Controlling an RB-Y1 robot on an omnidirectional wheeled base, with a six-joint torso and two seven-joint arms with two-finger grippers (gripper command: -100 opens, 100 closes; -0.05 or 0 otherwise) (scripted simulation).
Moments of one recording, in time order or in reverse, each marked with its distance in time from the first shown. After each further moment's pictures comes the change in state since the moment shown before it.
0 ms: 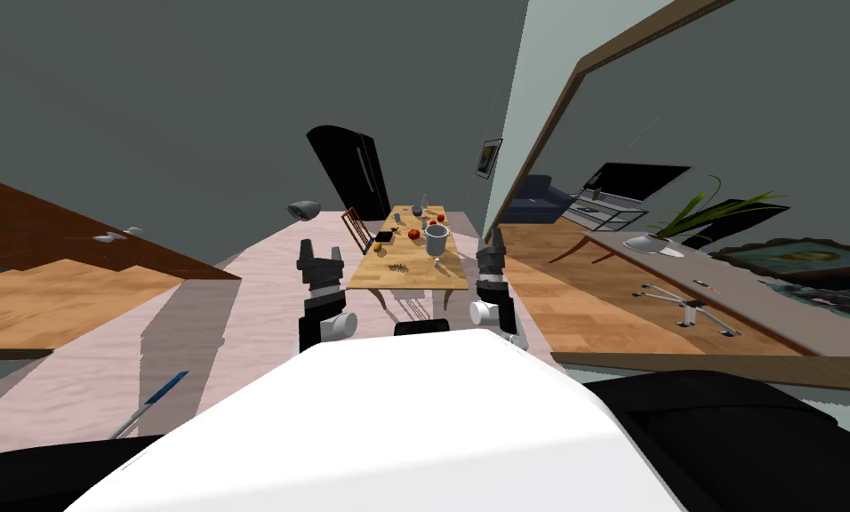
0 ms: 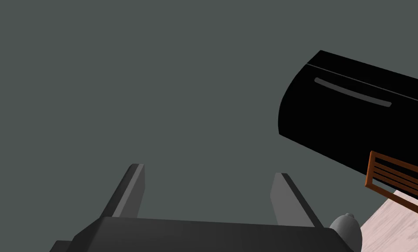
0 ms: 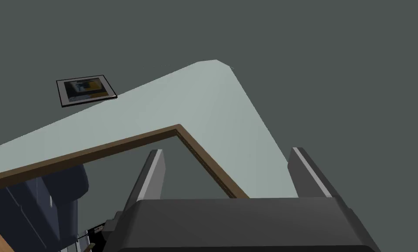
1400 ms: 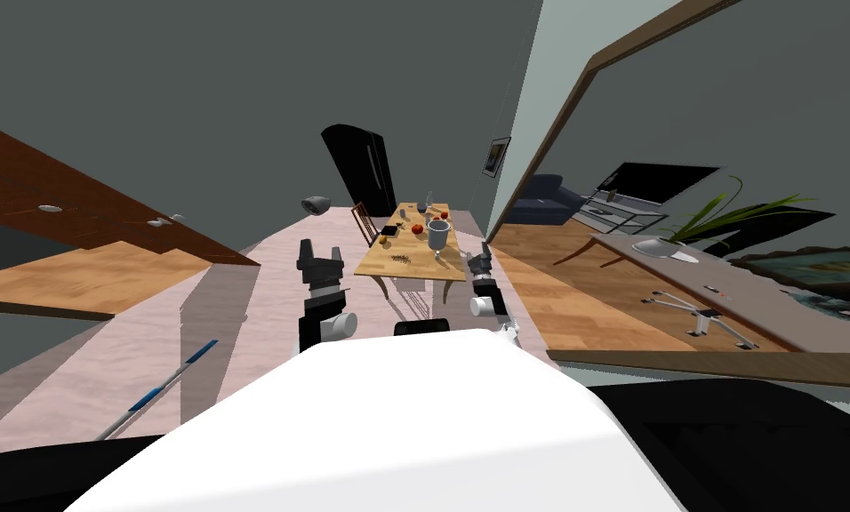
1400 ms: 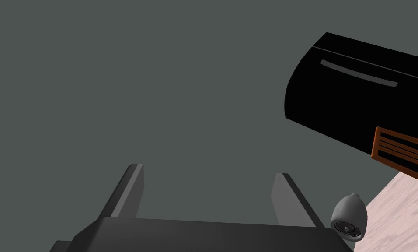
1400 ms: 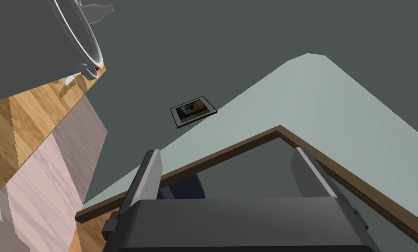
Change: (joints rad) left arm 0.000 0.000 0.000 0.000 0.000 0.000 0.000; right arm -0.147 -0.130 -0.048 0.353 -0.145 0.058 -0.324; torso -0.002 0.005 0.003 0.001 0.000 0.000
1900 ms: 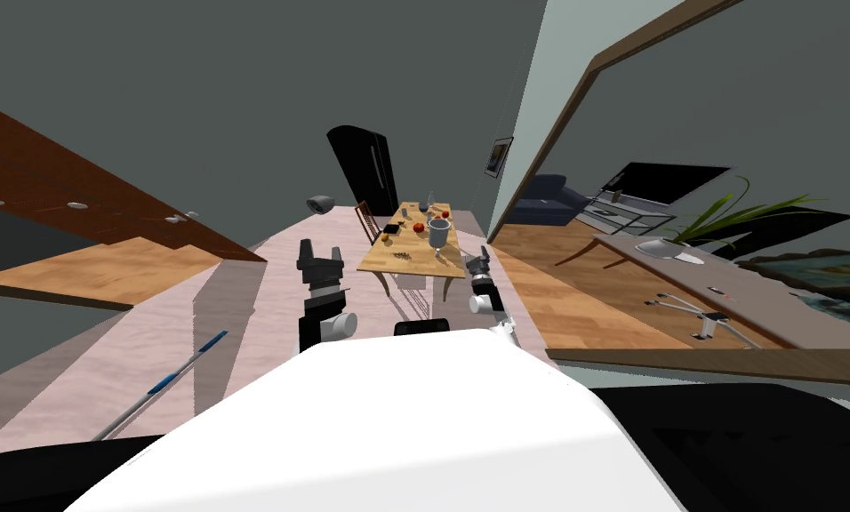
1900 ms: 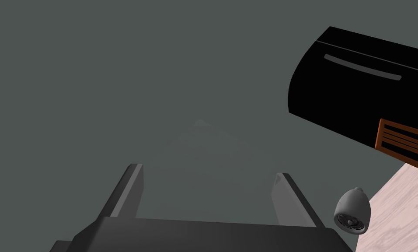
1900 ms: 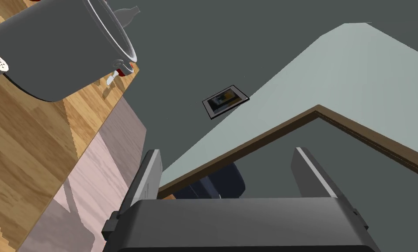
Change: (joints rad) left arm 0.000 0.000 0.000 0.000 0.000 0.000 0.000; right arm -0.053 -0.005 -0.018 0.117 -0.050 0.025 -0.123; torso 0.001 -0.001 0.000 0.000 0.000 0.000
